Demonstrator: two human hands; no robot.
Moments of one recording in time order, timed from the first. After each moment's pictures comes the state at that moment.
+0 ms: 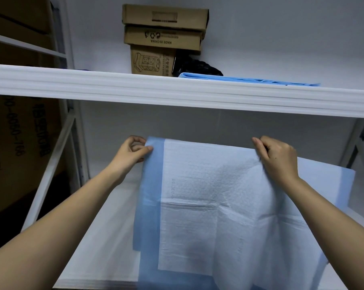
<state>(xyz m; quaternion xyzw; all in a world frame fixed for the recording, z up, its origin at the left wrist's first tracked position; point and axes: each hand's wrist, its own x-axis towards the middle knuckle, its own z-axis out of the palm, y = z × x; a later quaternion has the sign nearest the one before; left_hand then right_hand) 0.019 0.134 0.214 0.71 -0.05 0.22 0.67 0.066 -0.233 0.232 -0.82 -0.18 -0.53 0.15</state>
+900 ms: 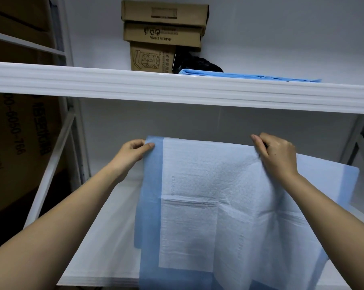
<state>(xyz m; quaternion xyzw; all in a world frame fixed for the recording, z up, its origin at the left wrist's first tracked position) 0.014 0.133 0.216 0.75 -0.06 0.18 0.64 0.064 -0.229 0.233 -0.82 -0.19 -0.52 0.16</state>
